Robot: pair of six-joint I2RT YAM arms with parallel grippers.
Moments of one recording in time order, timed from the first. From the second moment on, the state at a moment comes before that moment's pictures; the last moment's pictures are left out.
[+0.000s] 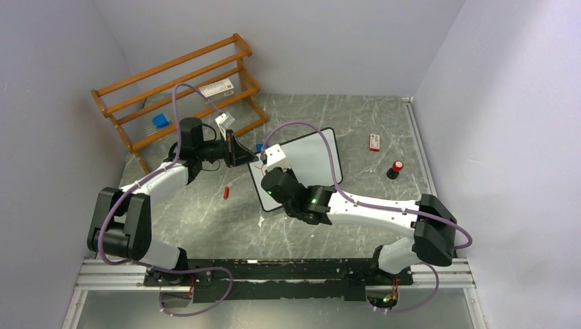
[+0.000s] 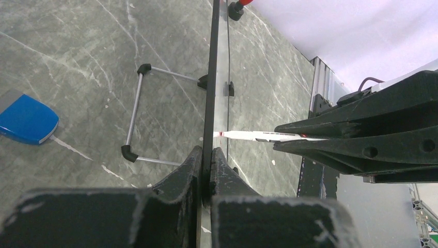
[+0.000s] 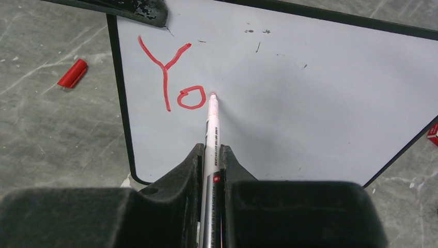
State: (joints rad) left arm -0.23 1.46 0.79 0.31 1.03 -0.25; right arm 1.18 1.45 1.03 -0.22 0.71 0.22
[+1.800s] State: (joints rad) left arm -0.23 1.47 0.80 0.30 1.03 -0.25; right arm 1.16 1.44 0.99 -0.24 0.67 0.24
